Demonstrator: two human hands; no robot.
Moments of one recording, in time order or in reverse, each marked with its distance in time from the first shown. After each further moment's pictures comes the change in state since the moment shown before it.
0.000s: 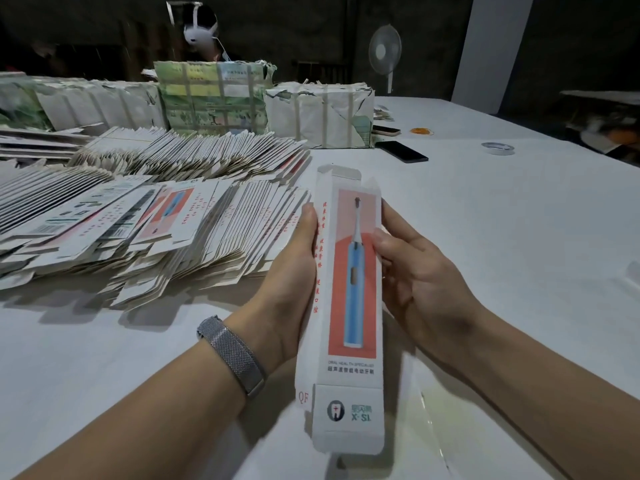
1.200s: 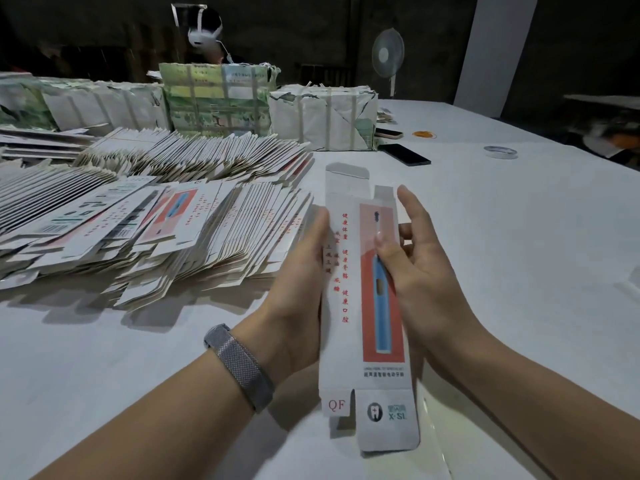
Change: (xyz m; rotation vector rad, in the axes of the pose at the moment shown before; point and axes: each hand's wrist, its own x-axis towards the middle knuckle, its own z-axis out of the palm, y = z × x) left_hand -0.017 0.002 0.017 0.036 0.105 0.056; right_hand -0.003 0.005 0.005 -0.357 0.191 -0.166
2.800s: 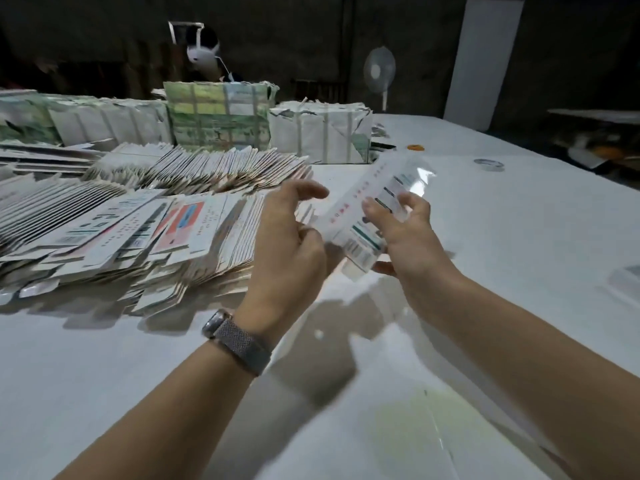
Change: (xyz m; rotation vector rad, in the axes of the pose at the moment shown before) left_hand 0.011 0.023 -0.016 0.584 0.221 0.754; right_hand 0.042 -0.021 0.011 0.077 0.176 0.266
